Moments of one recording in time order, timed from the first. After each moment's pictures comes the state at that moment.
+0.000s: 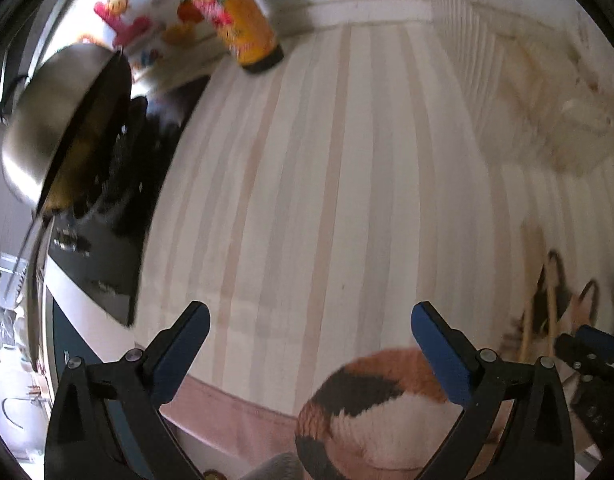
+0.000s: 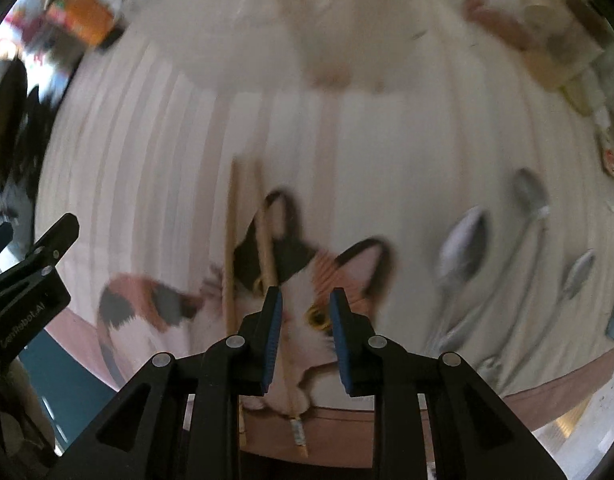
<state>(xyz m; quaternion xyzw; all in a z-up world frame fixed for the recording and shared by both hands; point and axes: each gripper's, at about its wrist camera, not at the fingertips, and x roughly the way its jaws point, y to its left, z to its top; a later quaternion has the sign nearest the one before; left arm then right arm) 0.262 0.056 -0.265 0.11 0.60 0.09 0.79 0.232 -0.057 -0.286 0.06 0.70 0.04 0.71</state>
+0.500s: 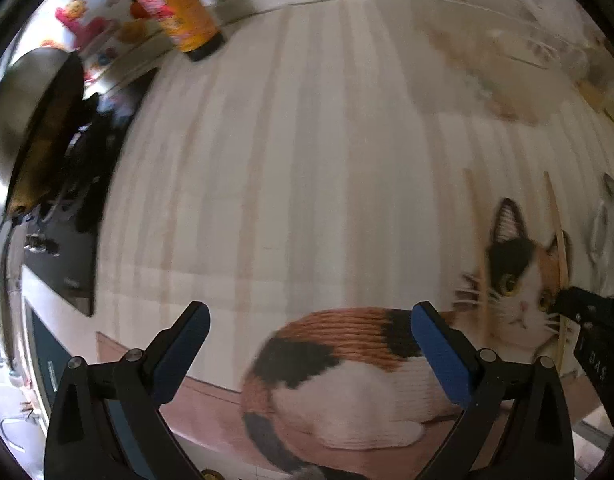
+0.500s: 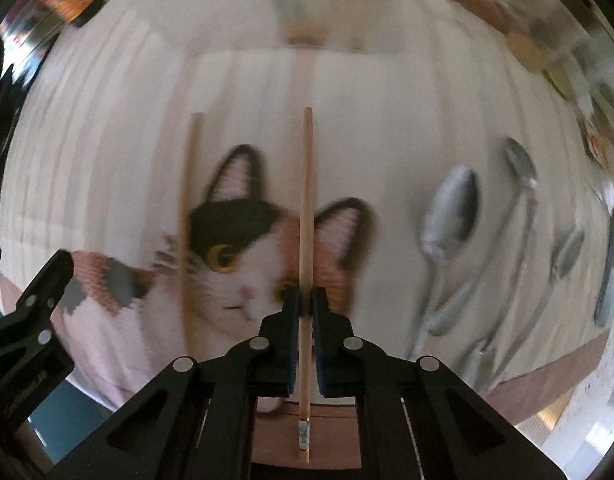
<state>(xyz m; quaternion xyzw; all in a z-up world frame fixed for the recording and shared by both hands) 0.244 0.013 -0.280 0.11 0.62 0.01 0.77 0.214 -0.080 -0.306 0.03 0.70 -0.01 0.71</state>
